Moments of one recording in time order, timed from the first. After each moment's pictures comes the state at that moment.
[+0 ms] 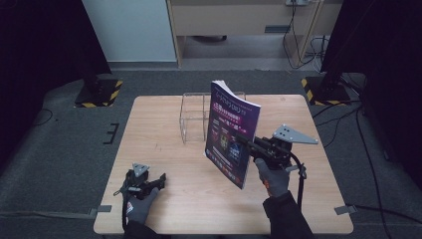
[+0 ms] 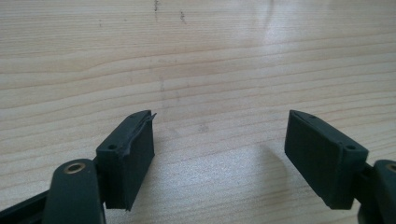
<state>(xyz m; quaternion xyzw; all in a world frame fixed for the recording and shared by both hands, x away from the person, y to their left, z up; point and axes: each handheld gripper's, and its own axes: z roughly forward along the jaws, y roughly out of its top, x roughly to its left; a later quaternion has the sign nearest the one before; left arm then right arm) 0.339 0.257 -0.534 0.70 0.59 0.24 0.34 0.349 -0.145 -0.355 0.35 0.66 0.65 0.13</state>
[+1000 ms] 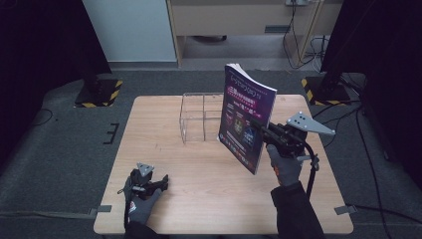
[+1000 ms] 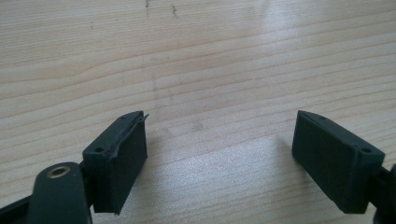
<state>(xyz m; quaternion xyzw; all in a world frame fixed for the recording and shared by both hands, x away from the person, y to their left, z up) 0.341 0.247 -0.535 0.72 0.57 0.25 0.31 0.360 -0.168 -0.324 0.37 0.65 0.64 0.20</state>
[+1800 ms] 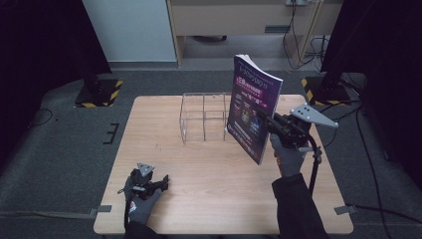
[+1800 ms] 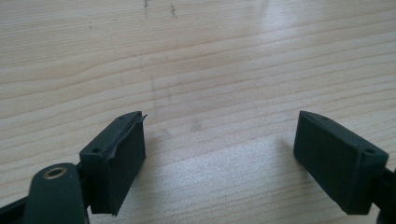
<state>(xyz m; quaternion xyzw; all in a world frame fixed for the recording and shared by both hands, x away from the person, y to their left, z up) 0.341 0.247 -0.535 0.72 0.57 0.25 0.31 0.377 -0.175 -0.316 0.39 0.63 0.62 0.24</state>
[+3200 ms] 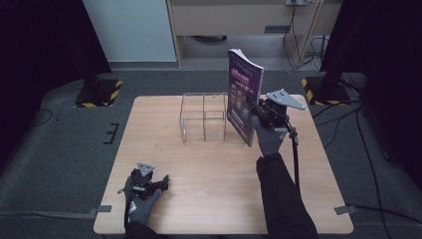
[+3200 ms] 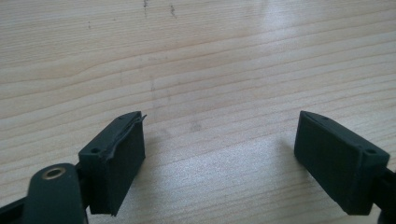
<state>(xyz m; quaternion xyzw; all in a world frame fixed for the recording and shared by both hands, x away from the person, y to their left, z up) 0.342 0.247 -0.535 0.72 0.57 0.25 0.31 0.450 -0.140 -0.343 0.43 0.62 0.58 0.30</state>
